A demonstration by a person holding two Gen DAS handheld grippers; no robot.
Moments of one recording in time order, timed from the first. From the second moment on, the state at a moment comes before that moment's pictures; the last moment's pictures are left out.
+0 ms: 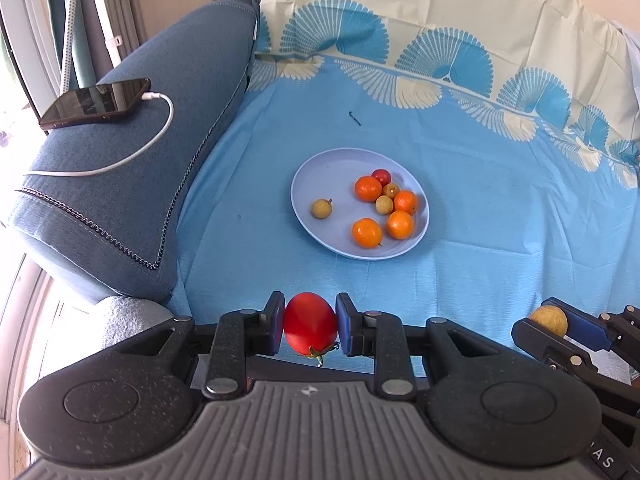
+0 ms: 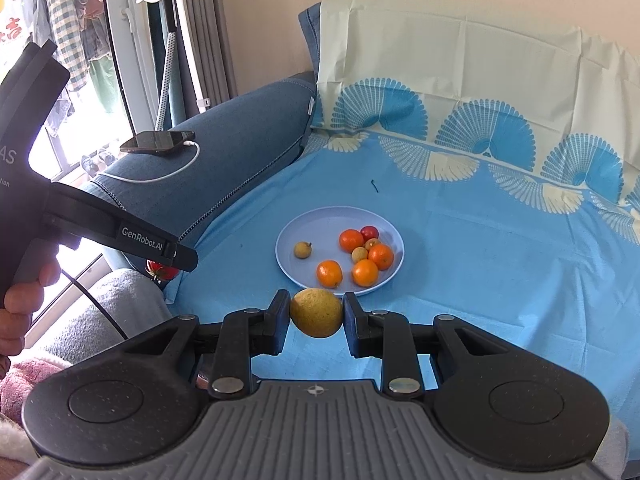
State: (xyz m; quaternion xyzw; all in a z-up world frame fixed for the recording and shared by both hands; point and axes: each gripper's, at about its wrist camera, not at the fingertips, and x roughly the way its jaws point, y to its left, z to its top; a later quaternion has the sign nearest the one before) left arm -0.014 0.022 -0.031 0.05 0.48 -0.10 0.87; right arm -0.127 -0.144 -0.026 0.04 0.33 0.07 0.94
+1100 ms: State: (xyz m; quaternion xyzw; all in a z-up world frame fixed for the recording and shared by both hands) left arm 0.191 -0.054 -0.128 0.10 0.53 -0.08 0.84; right arm 0.079 -0.169 -0.118 0.04 0.39 0.06 0.92
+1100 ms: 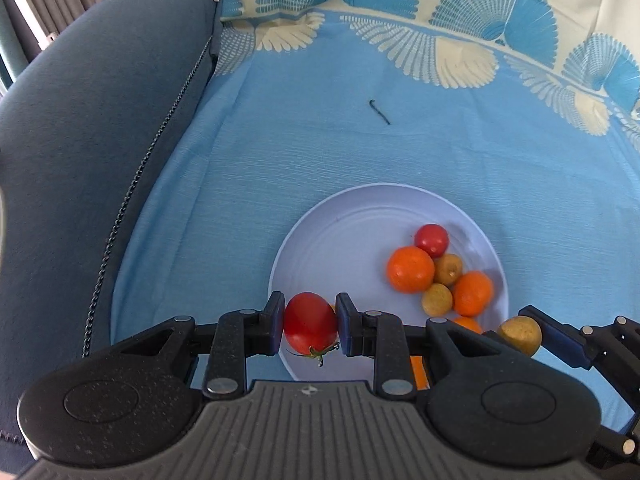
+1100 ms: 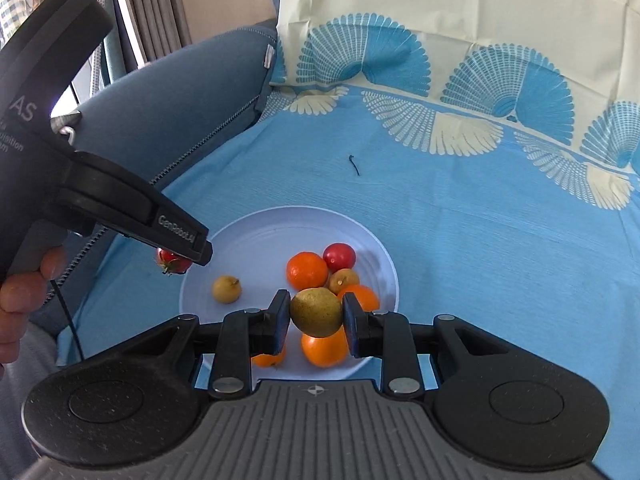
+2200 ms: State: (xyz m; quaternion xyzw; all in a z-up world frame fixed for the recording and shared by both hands) left arm 0.078 -0.022 -0.053 0.10 0.48 -0.08 0.87; right arm -0.023 -0.157 -0.069 0.03 0.36 -0.02 0.93
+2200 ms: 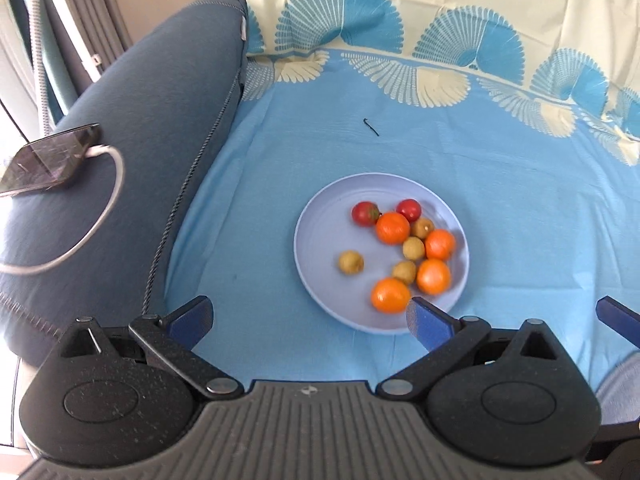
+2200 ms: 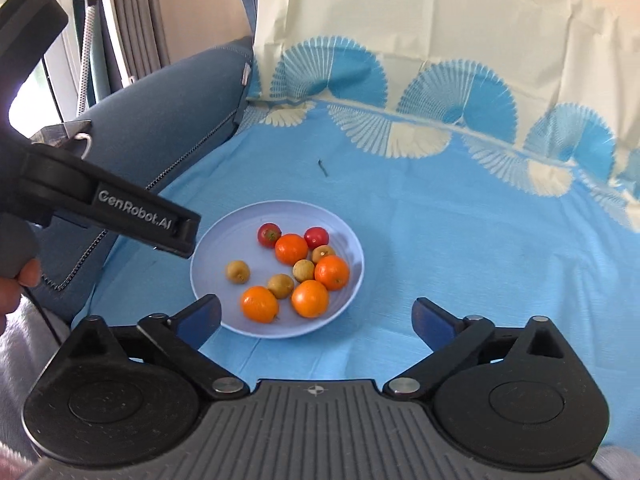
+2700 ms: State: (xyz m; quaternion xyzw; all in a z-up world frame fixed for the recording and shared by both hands) left arm 0.007 -0.004 -0.032 0.09 0.44 -0.07 0.89; right arm -0.086 -0.147 -0.045 0.02 0.32 -0.05 0.95
